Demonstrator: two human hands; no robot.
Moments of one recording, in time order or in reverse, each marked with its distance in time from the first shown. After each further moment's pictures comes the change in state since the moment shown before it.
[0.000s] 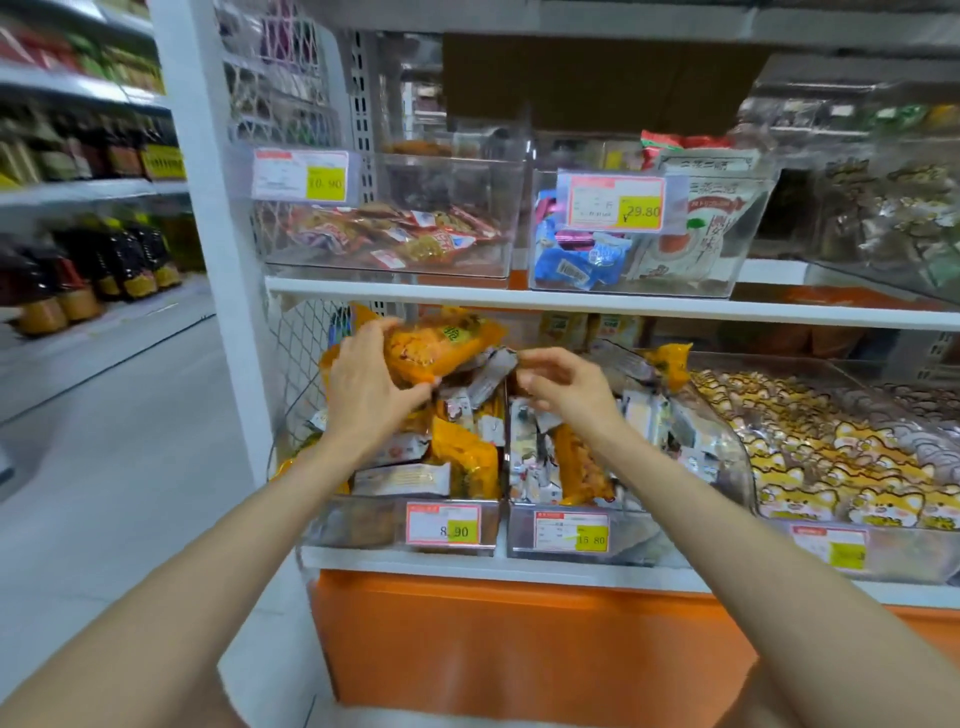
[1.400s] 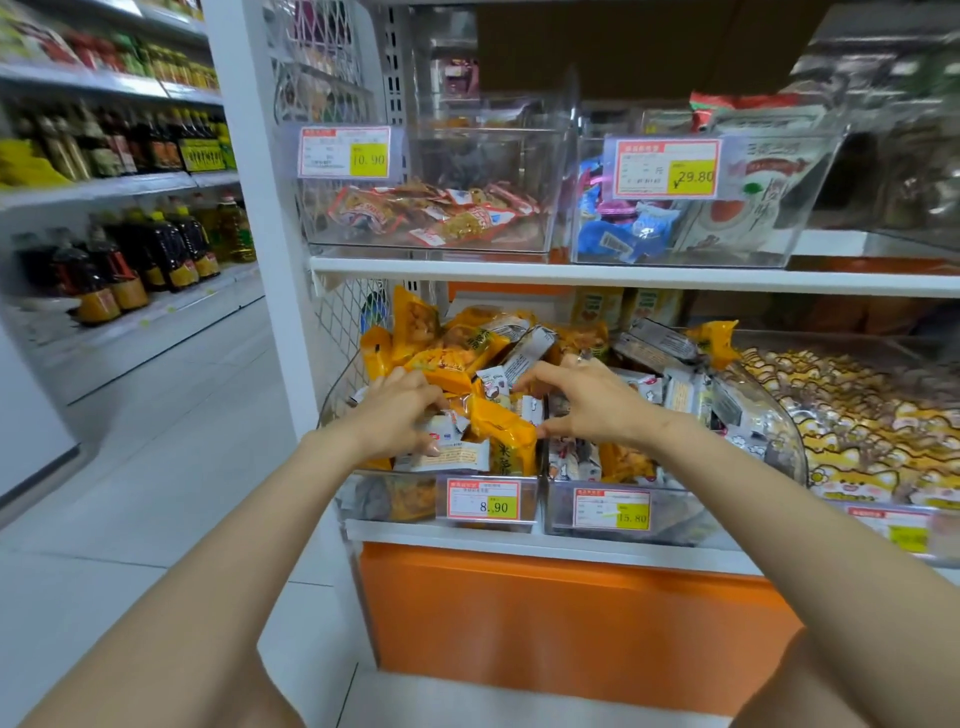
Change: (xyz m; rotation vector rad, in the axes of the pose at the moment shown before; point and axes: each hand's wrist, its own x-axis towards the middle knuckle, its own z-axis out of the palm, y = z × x) left_hand -0.016 -0.022 -0.022 0.502 -0.752 0.202; right_hand -0.007 -0.007 0.008 -0.947 -0.432 -0.320
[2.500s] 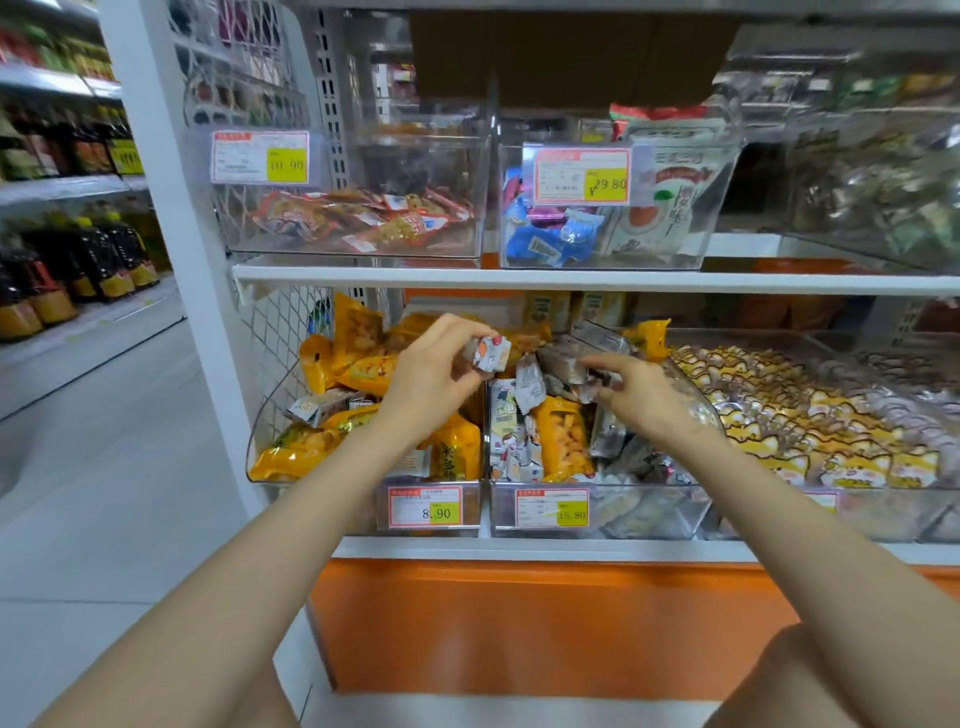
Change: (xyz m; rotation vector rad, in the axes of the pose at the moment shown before) left_hand 0.039 0.084 -0.014 -0.520 0.699 0.257; right_hand -0.050 0.076 -0.013 0.233 0.340 0.444
